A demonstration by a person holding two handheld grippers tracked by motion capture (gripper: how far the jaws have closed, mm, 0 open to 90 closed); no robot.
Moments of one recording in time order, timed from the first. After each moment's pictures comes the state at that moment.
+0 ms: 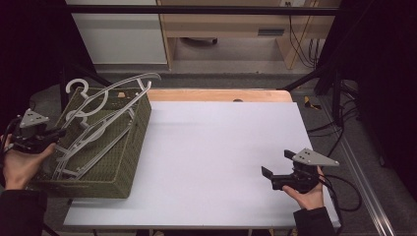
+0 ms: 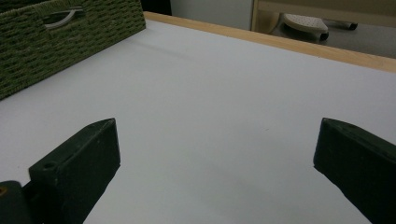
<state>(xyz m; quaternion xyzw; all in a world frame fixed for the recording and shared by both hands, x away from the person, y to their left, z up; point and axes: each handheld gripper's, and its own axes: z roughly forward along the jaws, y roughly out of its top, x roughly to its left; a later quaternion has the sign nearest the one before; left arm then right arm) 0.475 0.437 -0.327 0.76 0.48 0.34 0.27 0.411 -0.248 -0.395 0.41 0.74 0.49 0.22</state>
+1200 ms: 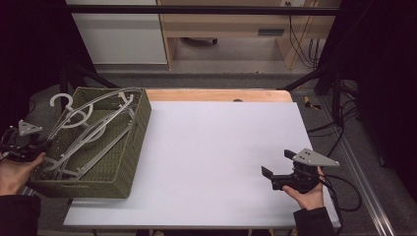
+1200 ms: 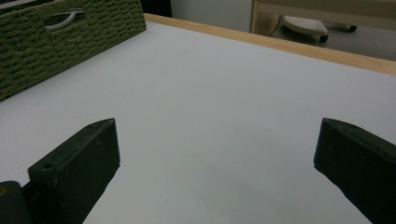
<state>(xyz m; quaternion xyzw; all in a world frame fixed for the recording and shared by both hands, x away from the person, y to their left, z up) 0.475 0.471 -0.360 0.76 0.52 0.35 0.18 0.411 -0.248 -0.395 0.41 0.74 0.49 0.23</state>
